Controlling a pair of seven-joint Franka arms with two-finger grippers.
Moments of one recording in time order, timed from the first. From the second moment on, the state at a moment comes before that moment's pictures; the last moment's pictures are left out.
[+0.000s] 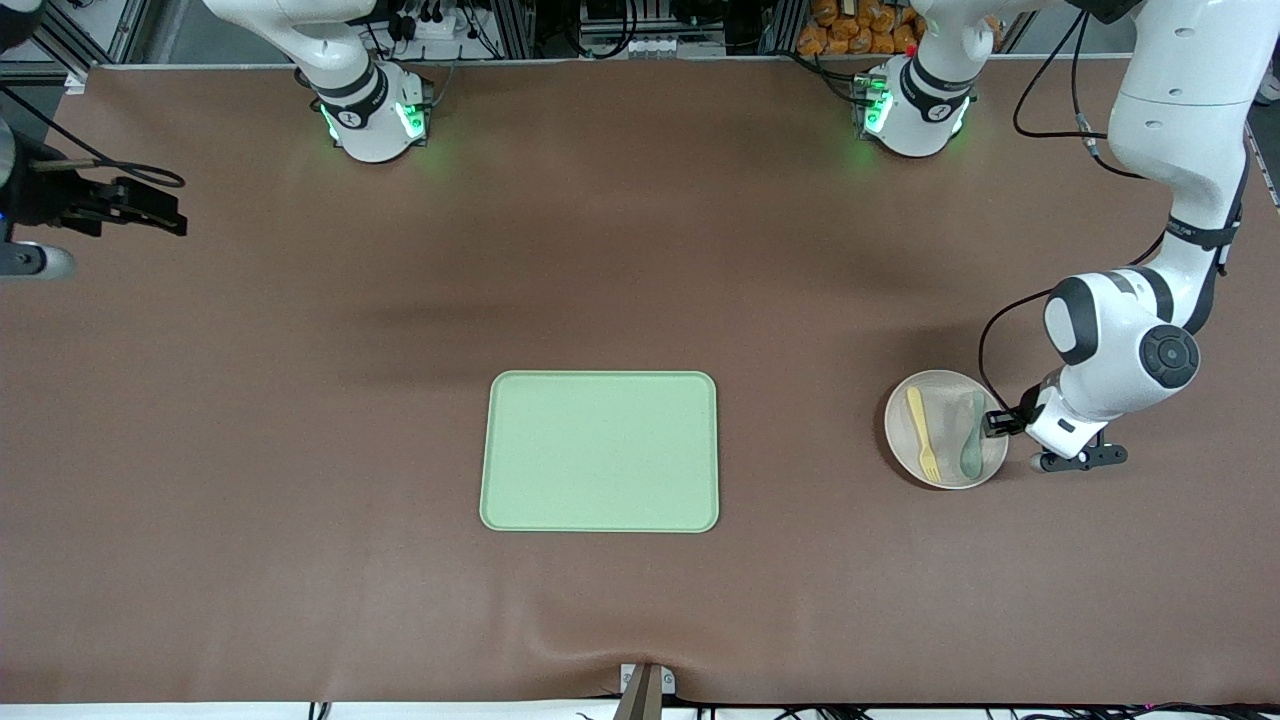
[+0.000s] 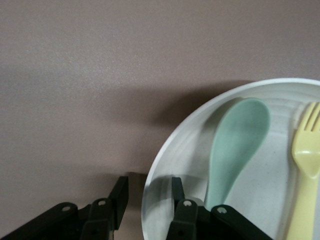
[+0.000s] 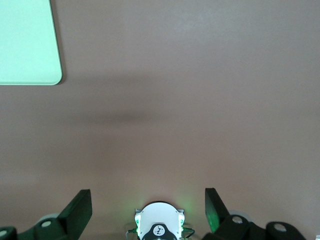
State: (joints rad) left arm 0.09 0.56 -0.01 -1.96 -0.05 2.53 0.01; right arm 0.05 0.03 -0.06 -1.54 0.01 1.32 -0.01
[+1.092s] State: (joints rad) left arm 0.08 0.55 -0.07 -1.91 -0.08 2.53 0.00; right arm 0.07 0.05 -0.06 -1.54 0.01 1.33 -0.01
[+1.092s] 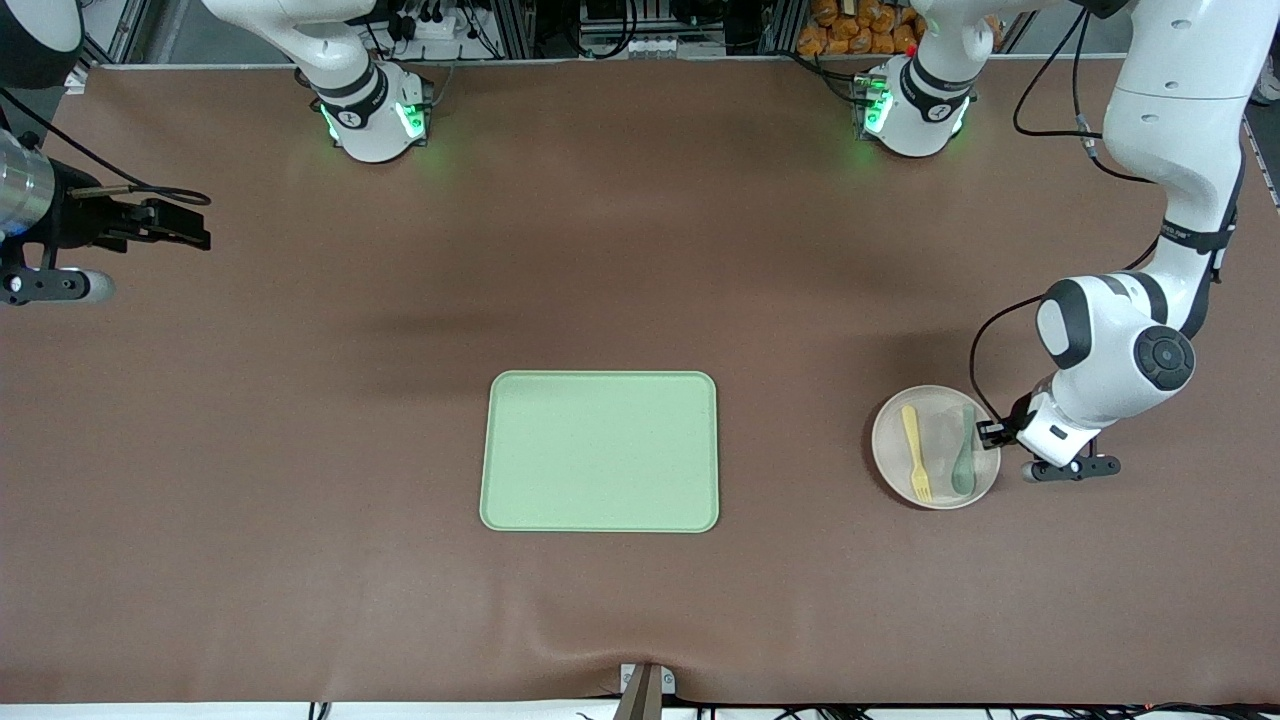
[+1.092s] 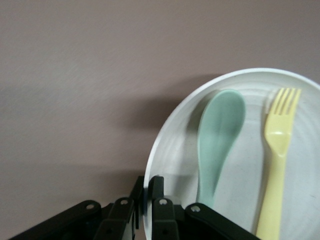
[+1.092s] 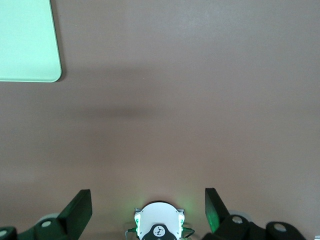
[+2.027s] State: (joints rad) left arm 0.05 0.58 -0.21 -1.76 -0.36 2.52 -0.08; right arm 0.06 0.05 -0.07 -1.54 0.01 1.33 -0.01
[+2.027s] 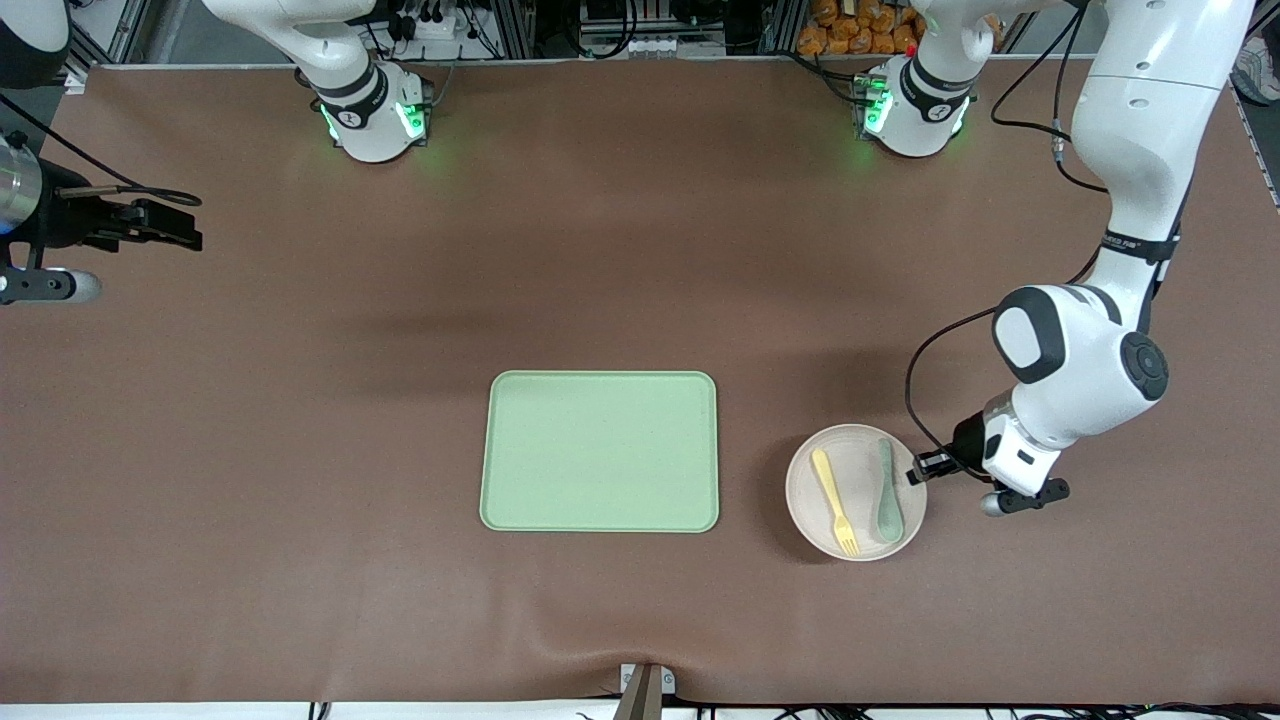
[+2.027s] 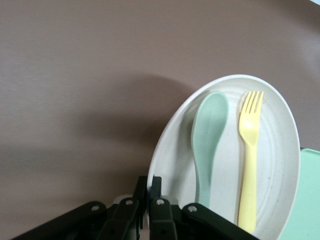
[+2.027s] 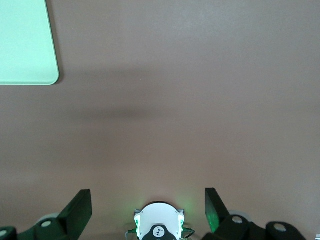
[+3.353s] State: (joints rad) left arm -0.29 0.81 -0.21 -1.42 -0.36 2.51 -0.51; right arm 0.06 0.13 -0.06 -1.54 0.01 1.33 -0.03
